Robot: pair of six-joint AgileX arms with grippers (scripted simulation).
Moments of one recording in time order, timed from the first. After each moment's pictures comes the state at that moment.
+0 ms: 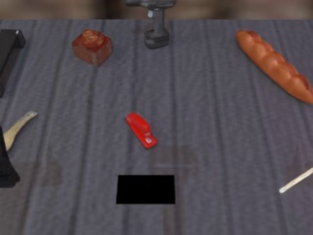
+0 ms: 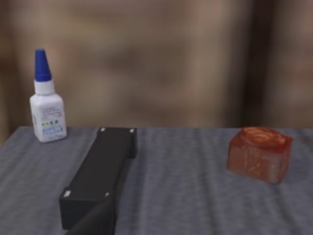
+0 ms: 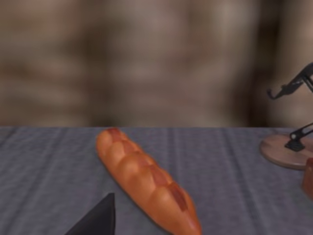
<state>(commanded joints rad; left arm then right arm) 0.00 0.00 0.00 0.00 0.00 0.00 0.00 0.00 0.00 0.00 0.00 0.00</state>
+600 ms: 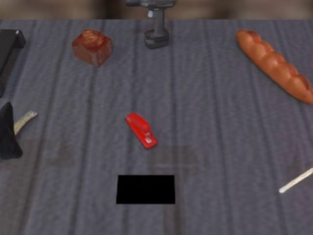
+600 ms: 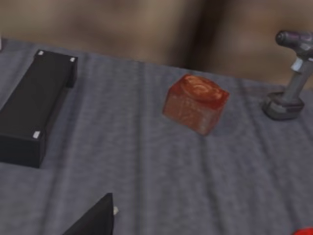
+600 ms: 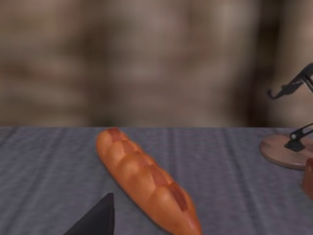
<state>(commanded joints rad) -0.11 0.37 0.37 -0.26 0.00 -0.21 0.00 0.00 0.00 0.00 0.00 0.00</state>
